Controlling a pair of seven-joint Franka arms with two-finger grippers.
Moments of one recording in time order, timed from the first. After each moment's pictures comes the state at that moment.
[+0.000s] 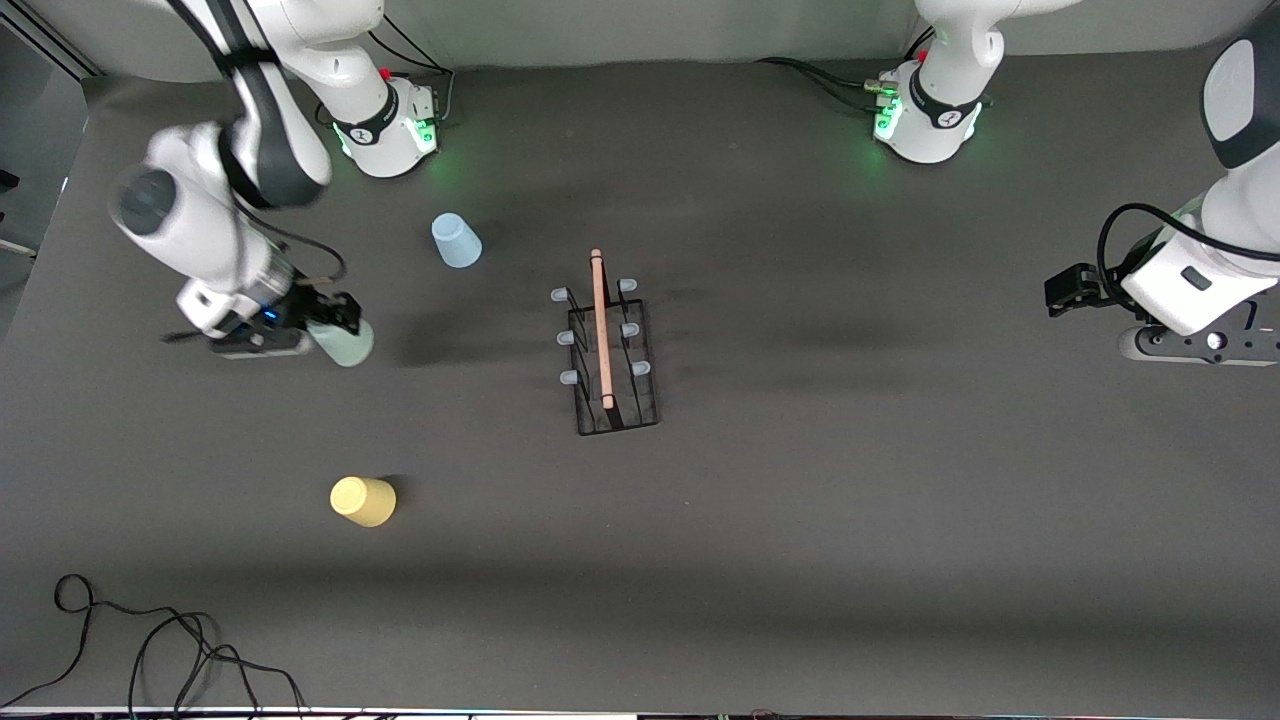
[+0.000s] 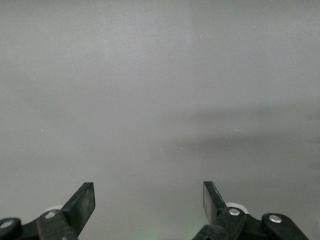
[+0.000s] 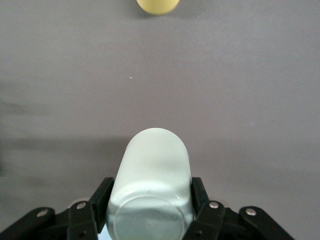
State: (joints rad) left arm 0.13 0.05 -0.21 -1.70 0.06 1.63 -0.01; right arm 0.14 -0.18 -0.07 -2.35 0.02 2.15 0.06
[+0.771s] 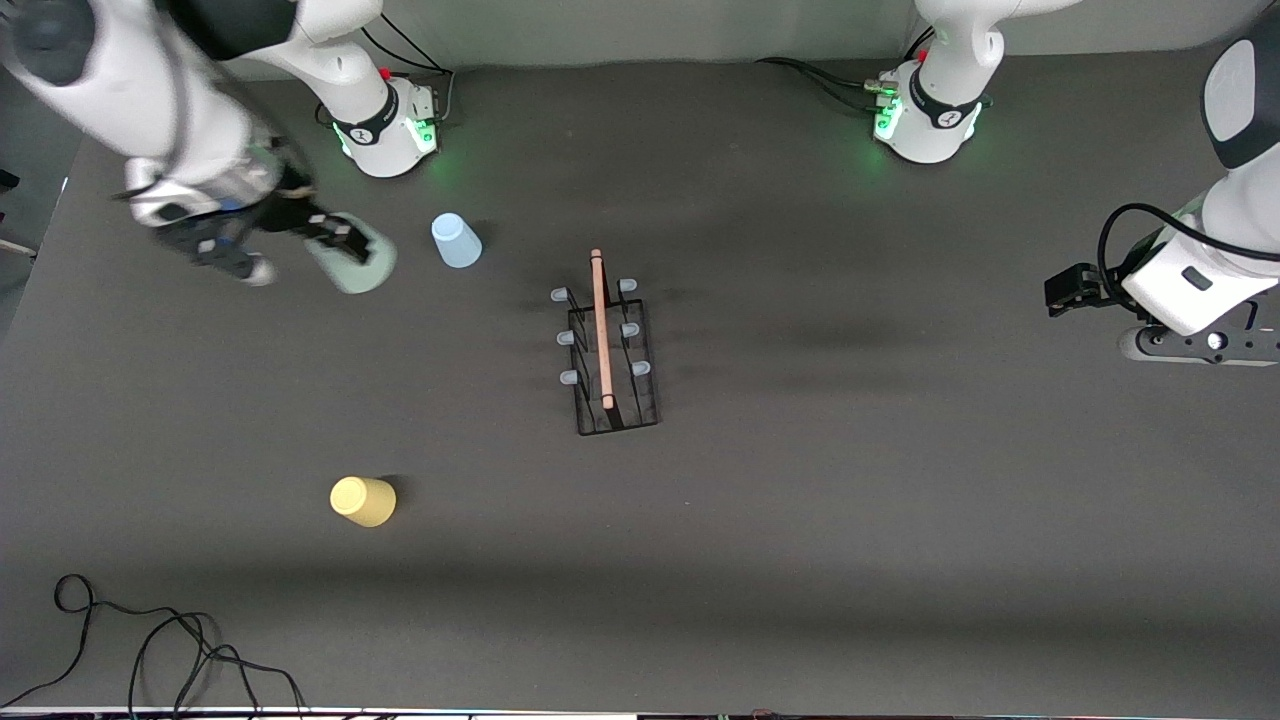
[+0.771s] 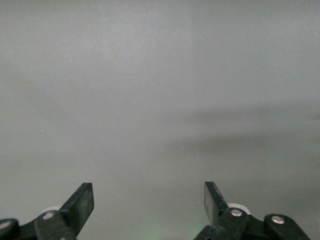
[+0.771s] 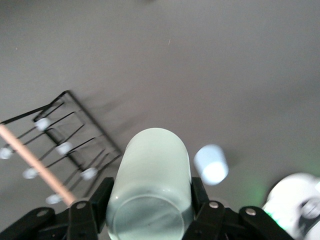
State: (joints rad) left arm 0.13 0.05 -0.21 -1.70 0.06 1.63 -0.01; right arm 0.43 -0.17 -0.04 -1.98 0.12 1.73 0.96
